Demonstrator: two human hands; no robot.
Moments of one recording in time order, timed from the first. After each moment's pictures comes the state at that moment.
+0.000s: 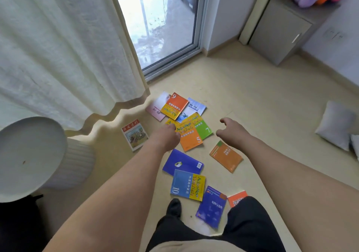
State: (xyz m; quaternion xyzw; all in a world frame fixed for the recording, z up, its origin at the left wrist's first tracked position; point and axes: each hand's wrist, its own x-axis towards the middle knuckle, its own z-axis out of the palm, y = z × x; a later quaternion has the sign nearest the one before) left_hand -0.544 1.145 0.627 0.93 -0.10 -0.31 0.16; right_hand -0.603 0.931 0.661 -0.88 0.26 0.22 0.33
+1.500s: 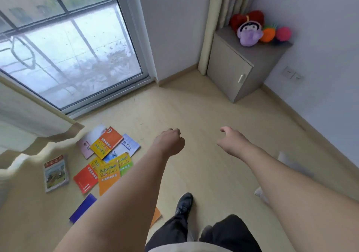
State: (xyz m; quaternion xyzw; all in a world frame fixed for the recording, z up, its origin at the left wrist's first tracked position) left_hand -0.364 0.362 0.623 0.94 -0.09 -0.30 0.12; right_hand -0.420 0.158 0.670 -0.90 0.22 0.27 0.28
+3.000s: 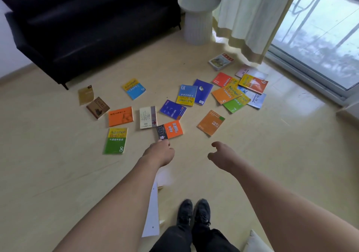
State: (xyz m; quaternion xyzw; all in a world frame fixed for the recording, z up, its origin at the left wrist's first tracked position) left_hand -0.992 0.229 0.612 0.69 0.64 -0.17 0.31; right_hand -0.781 0.154 0.627 -0.78 -0.44 0.45 0.04
